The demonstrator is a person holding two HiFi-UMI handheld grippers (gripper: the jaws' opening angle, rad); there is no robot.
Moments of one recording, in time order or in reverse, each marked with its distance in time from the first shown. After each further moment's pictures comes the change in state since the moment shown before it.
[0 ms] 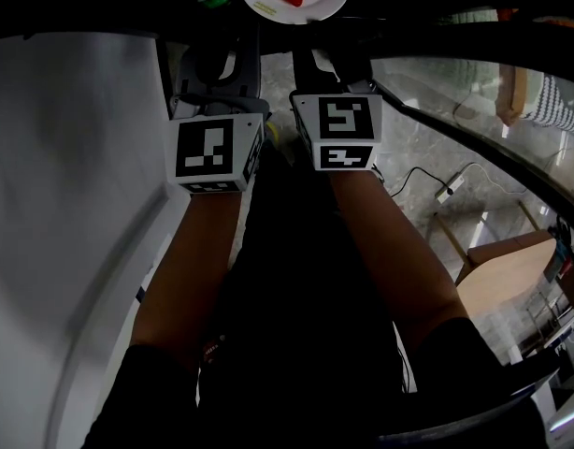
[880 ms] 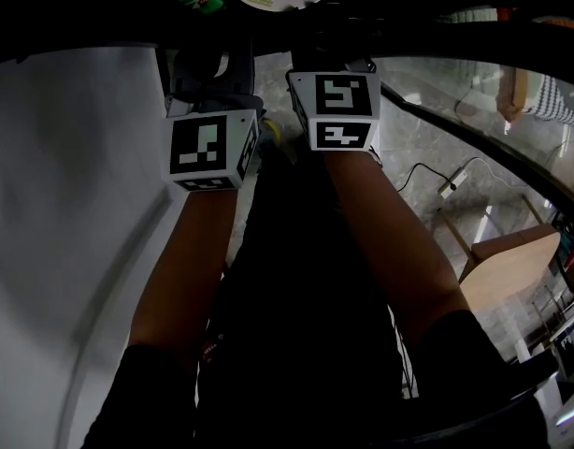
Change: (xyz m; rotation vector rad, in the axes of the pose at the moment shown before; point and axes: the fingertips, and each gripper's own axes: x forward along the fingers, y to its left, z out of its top) left arm 0.010 0.008 -0.005 0.002 0.016 -0.015; right arm 0.025 -0.016 0.009 0.018 -0.017 -0.044
